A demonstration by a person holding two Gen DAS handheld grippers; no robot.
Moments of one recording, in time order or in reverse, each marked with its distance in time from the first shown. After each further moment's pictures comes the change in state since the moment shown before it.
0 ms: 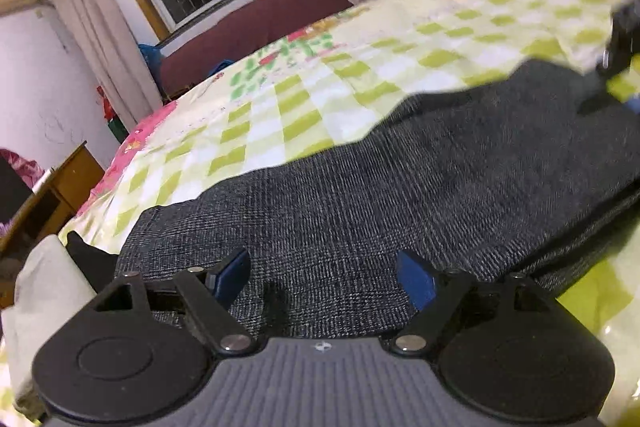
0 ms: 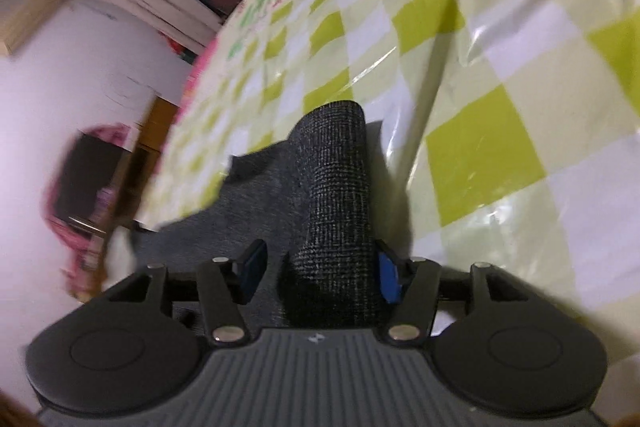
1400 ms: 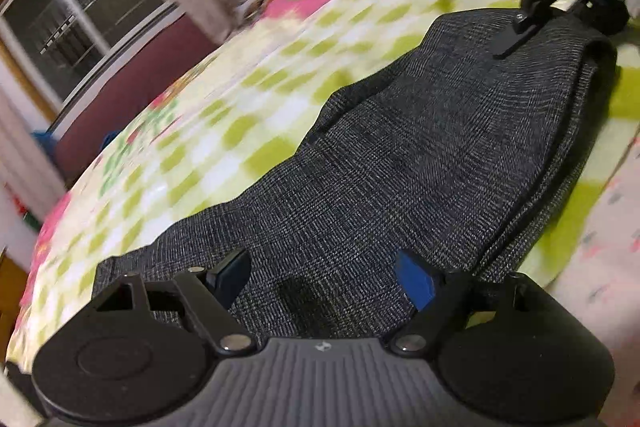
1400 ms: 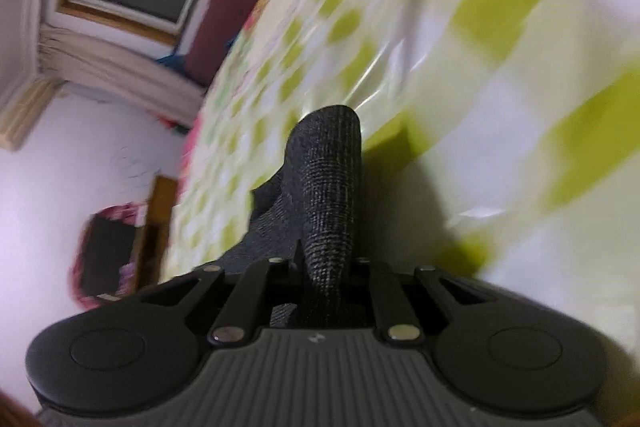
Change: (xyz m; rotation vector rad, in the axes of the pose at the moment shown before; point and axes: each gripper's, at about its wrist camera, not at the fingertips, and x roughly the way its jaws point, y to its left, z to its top) left arm -0.035 -0.149 0.062 0.283 -0.083 -0.272; right arm -0.127 -0.050 0.013 0.117 -0.182 -0.112
